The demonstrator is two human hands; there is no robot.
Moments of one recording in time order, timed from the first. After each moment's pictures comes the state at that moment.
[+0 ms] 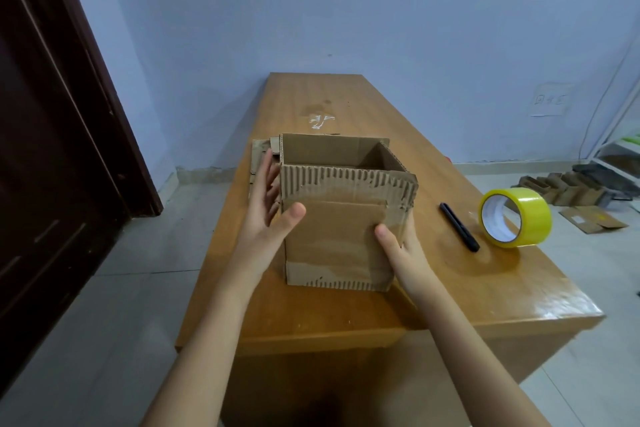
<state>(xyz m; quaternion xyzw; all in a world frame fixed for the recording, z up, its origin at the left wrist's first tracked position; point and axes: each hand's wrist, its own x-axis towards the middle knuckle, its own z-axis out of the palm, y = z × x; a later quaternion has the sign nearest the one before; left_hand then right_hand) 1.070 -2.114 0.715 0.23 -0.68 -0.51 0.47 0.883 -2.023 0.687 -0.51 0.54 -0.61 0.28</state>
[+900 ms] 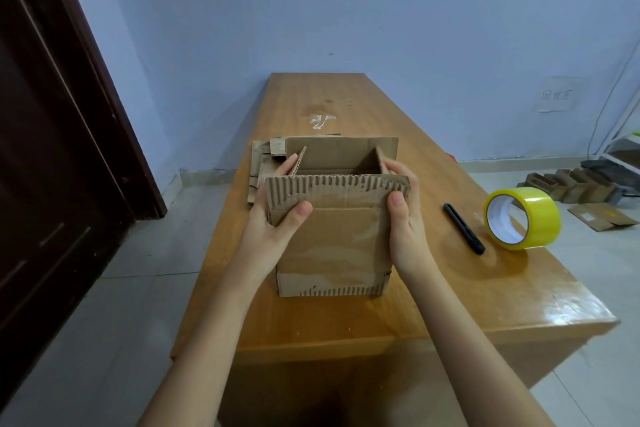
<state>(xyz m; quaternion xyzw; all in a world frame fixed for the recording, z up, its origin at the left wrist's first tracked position) 1.059 -2.111 0.726 0.25 -0.72 -0.43 0.48 0.884 -2.049 0.708 -0.54 0.51 -0.66 0.14</state>
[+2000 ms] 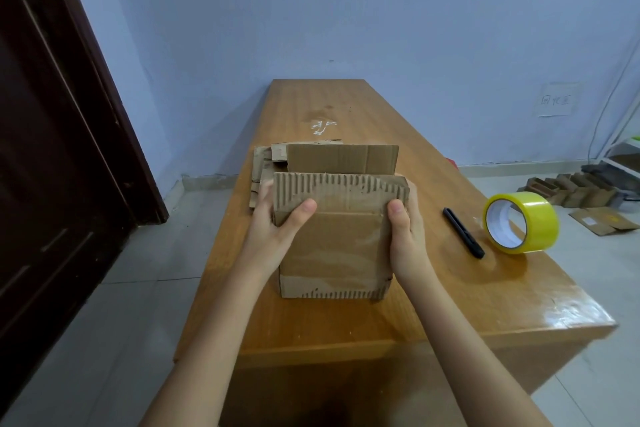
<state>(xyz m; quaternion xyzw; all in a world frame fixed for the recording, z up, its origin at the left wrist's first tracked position) 1.054 -2.117 0.724 0.30 -0.70 -0.46 0.46 0.888 -2.047 0.710 -0.52 0.51 -0.67 0.15</state>
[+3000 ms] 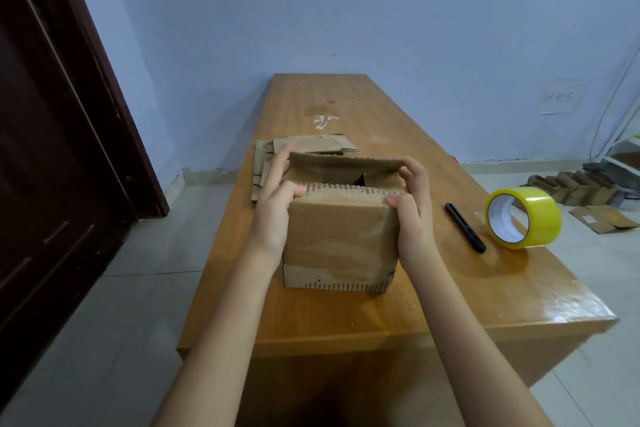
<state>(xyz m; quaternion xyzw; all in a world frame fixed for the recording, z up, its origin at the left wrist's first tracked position) 1.044 -2.110 0.746 0.27 -0.64 -0.51 0.50 0.888 -2.044 0.723 -0.48 0.52 -0.68 0.18</state>
